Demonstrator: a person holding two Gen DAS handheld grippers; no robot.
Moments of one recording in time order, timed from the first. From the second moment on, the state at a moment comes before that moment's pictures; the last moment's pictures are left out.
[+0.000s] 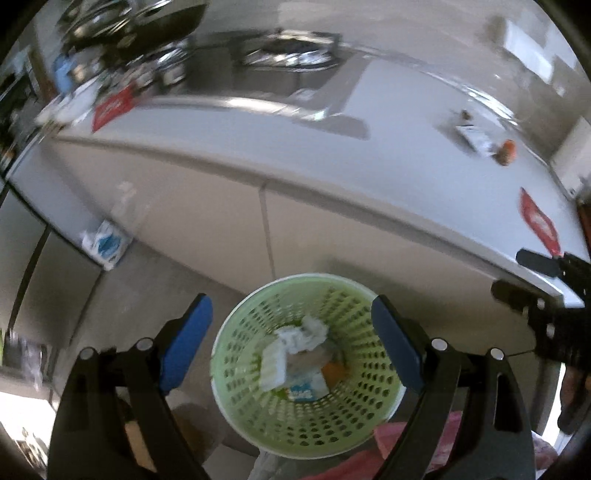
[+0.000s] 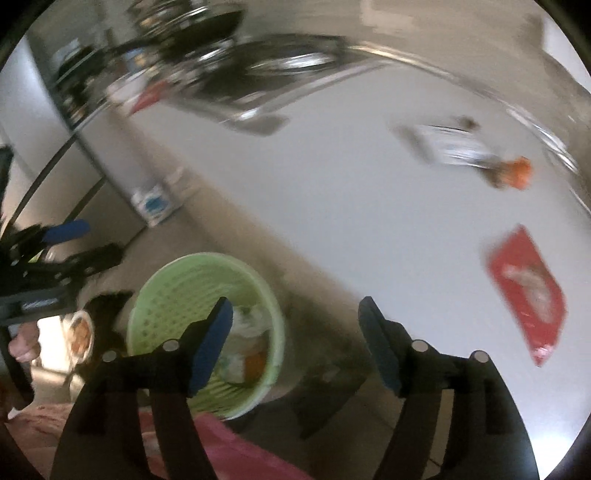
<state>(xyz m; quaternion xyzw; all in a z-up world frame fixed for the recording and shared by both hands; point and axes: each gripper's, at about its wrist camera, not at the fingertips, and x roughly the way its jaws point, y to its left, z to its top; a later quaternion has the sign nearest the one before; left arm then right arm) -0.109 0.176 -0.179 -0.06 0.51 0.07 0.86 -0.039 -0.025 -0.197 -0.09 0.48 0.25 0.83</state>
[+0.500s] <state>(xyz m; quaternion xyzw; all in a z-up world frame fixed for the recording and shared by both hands) 0.007 0.047 -0.152 0.05 0.46 -0.07 0.88 0.031 -0.157 -0.189 -0.01 0.47 0.12 0.88</state>
